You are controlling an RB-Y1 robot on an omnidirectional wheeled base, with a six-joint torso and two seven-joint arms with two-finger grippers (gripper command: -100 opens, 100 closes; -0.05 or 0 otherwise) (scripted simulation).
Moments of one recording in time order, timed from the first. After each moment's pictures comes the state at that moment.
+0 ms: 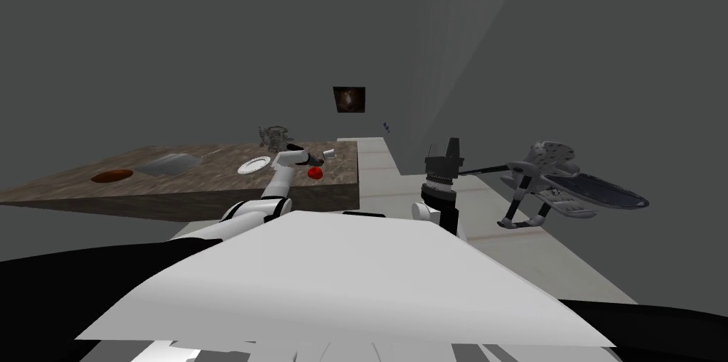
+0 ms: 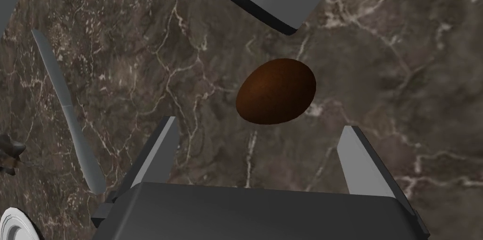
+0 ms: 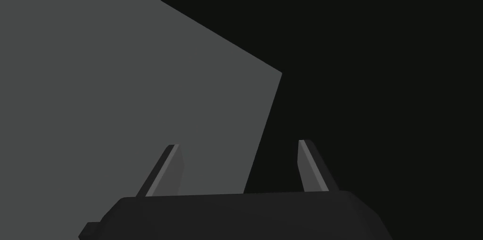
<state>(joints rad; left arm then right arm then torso) -0.39 0.48 0.23 -1.28 0.38 1.09 0.73 0.47 -0.02 0.01 -2.26 -0.02 -0.54 0.03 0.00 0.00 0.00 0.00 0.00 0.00</state>
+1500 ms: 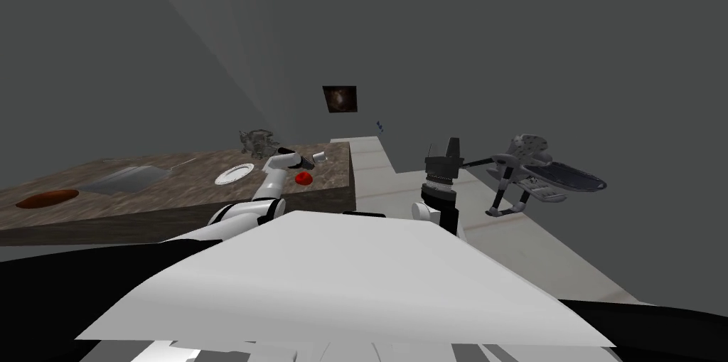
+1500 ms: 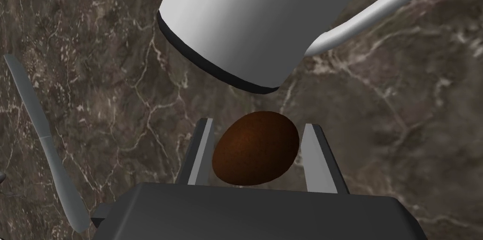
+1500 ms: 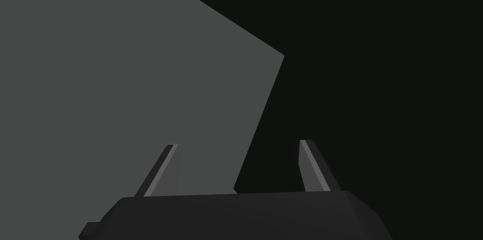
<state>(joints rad) -0.36 0.54 0.28 -1.17 0.44 1.04 0.67 0.47 -0.02 0.01 -2.26 -0.02 -0.54 0.03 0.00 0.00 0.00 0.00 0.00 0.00</state>
